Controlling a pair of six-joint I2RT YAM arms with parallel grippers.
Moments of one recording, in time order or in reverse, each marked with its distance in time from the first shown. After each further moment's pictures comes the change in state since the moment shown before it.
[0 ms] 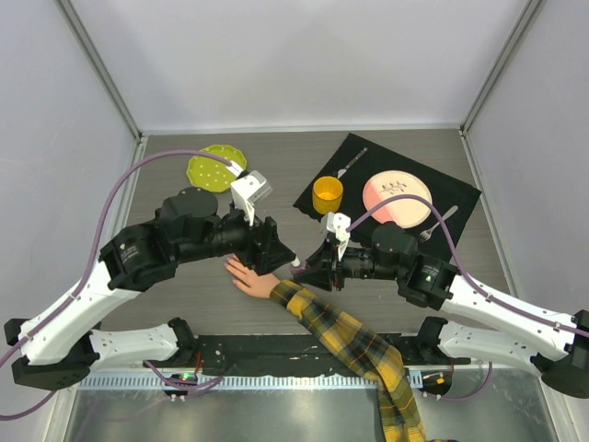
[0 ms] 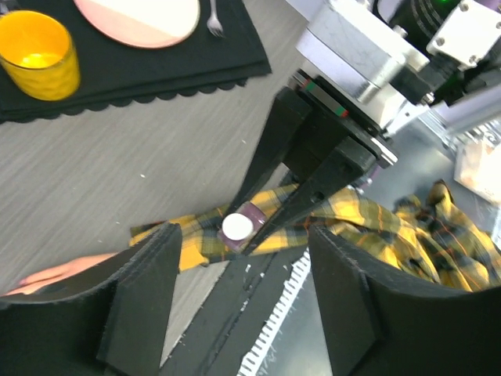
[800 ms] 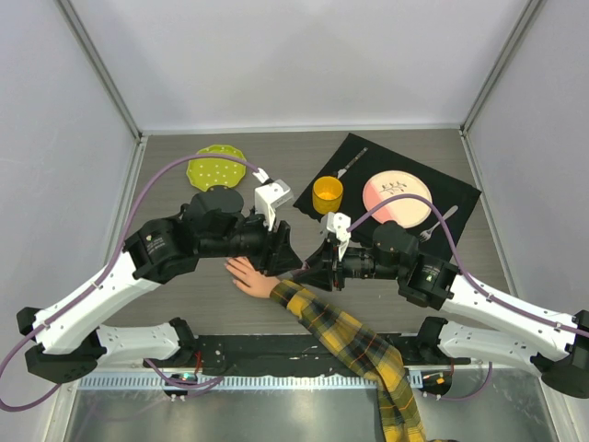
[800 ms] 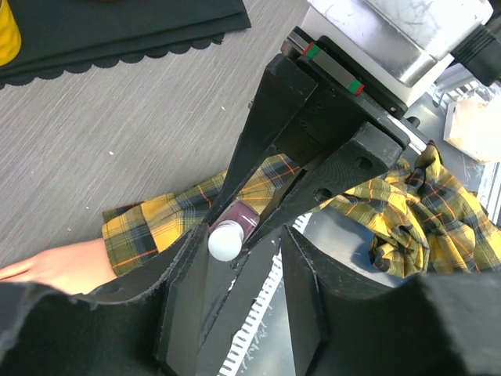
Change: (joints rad) left arm 0.000 0.075 -0.026 -0.011 0.122 0.003; right arm 0.000 0.000 0.009 -0.002 -0.016 -0.003
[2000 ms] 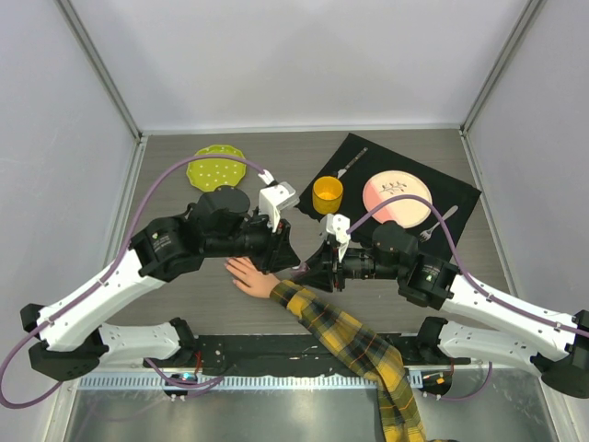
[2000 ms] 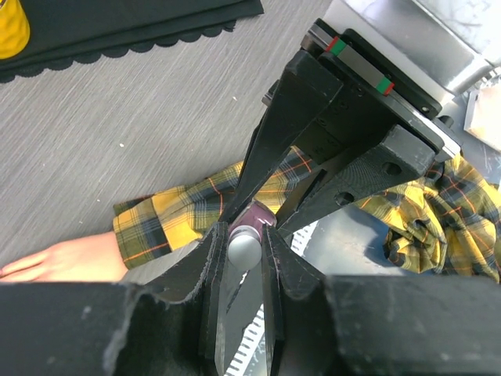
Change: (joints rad) left arm 0.002 0.023 0.002 -0.019 -0.018 0.035; right arm 0.000 0.000 0.000 -0.006 -0.022 -0.018
